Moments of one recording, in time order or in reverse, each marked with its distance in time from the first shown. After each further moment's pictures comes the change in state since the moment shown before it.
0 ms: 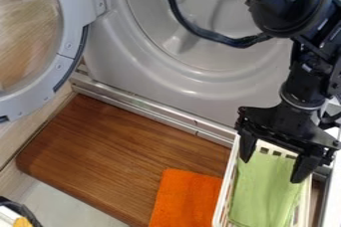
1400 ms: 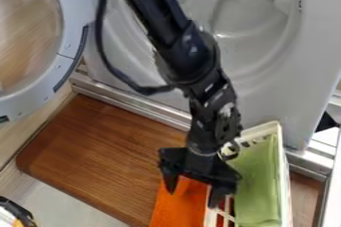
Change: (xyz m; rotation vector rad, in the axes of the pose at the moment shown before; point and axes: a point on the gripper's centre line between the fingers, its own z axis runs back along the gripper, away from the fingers) arm -0.035 0.081 -0.081 0.036 -0.018 0.128
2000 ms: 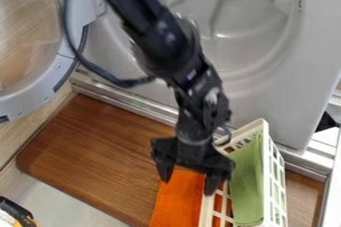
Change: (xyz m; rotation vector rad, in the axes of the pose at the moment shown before) arm 0.006 0.006 0.033 -0.054 -0.070 -0.001
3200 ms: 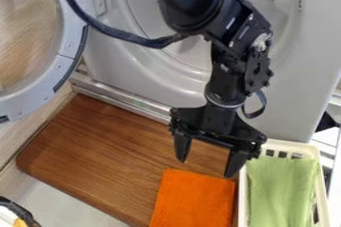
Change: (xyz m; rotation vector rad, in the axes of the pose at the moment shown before) arm 0.001 -0.018 0.041 0.074 0.106 0.010
